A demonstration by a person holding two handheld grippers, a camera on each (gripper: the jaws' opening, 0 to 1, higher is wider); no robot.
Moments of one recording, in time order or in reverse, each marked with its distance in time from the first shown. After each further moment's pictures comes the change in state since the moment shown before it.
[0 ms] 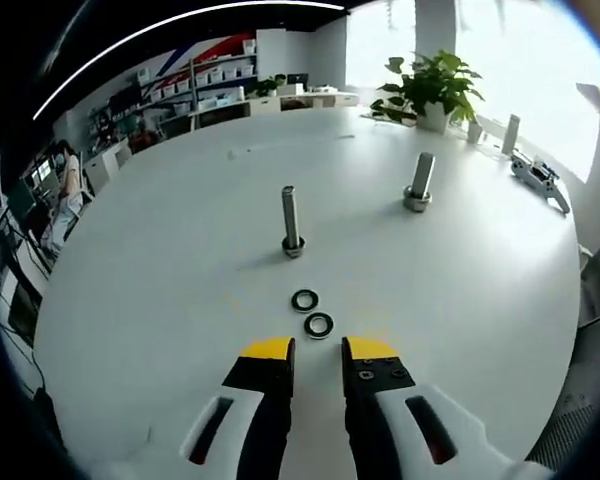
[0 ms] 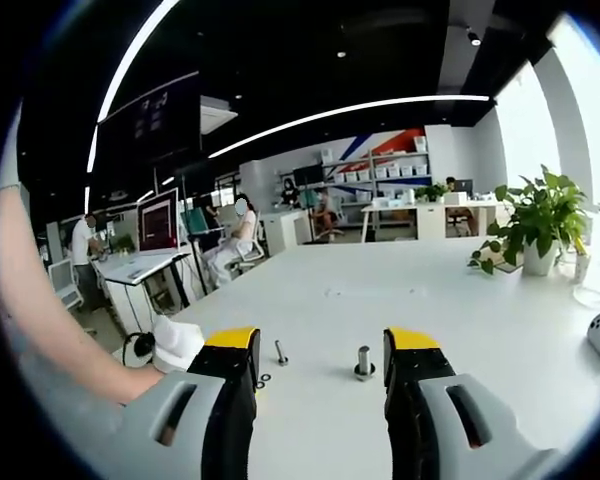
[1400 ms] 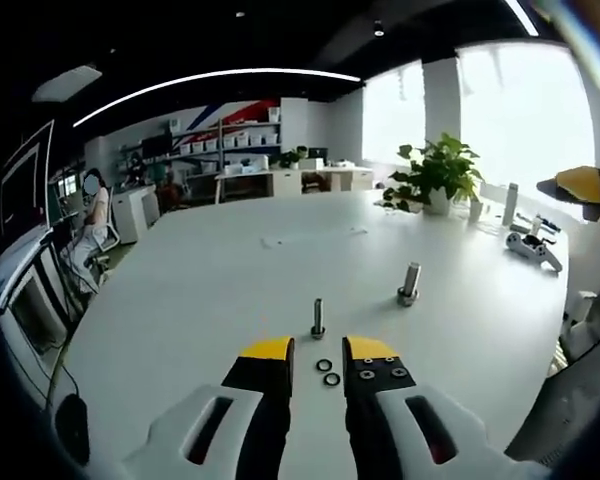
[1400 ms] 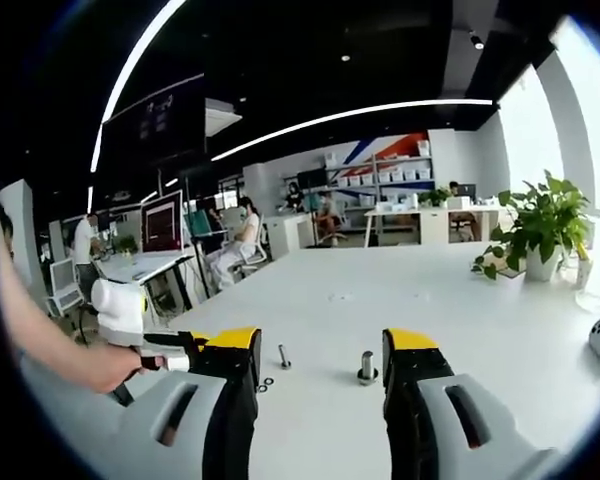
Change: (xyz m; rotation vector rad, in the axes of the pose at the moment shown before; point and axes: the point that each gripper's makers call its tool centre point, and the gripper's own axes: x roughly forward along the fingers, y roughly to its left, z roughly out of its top) left arm -0.087 0.015 0.061 -0.071 -0.321 0.071; right arm -0.003 0.006 0.007 -0.017 -0.025 0.007
